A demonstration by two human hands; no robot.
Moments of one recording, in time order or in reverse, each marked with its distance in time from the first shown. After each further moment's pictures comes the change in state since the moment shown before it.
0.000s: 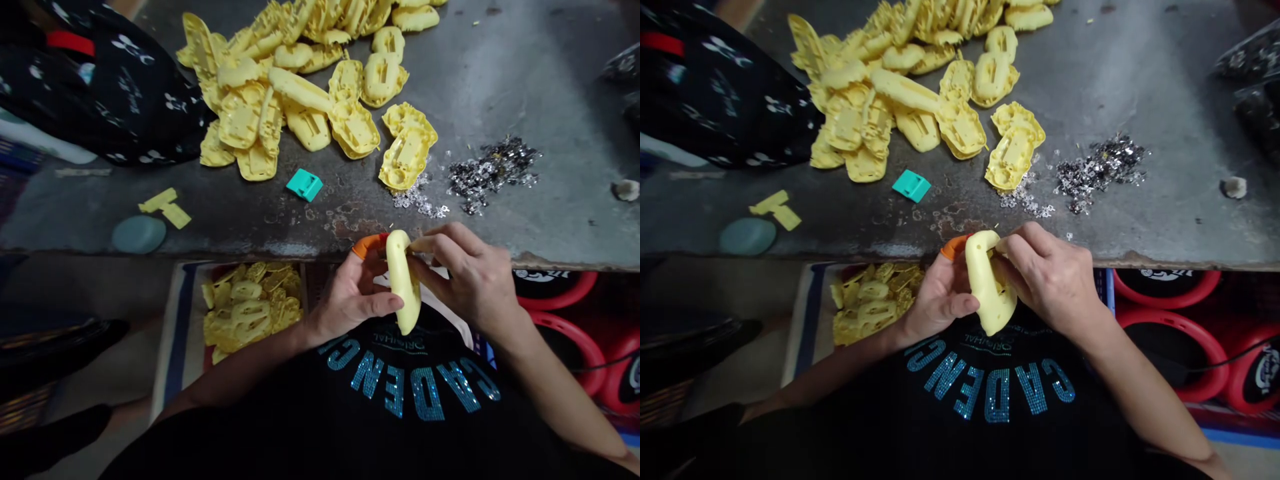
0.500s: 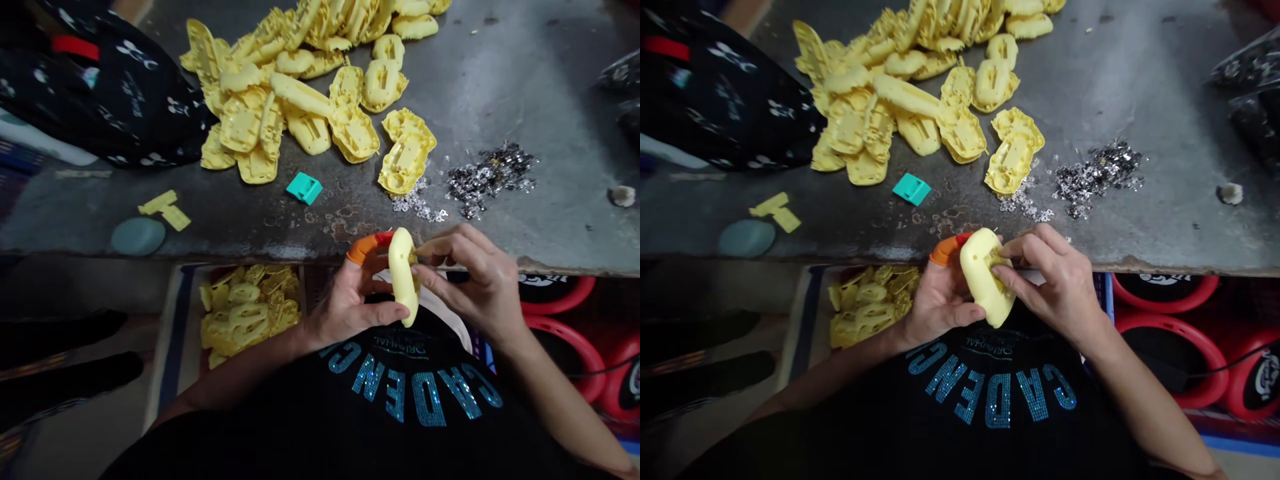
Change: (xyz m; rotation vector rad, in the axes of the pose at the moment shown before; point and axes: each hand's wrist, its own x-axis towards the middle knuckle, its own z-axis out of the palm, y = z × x) left_hand -0.001 0.001 0.001 0.122 -0.058 0.074; right_hand -0.003 0.005 -0.004 0.440 0.053 0.134
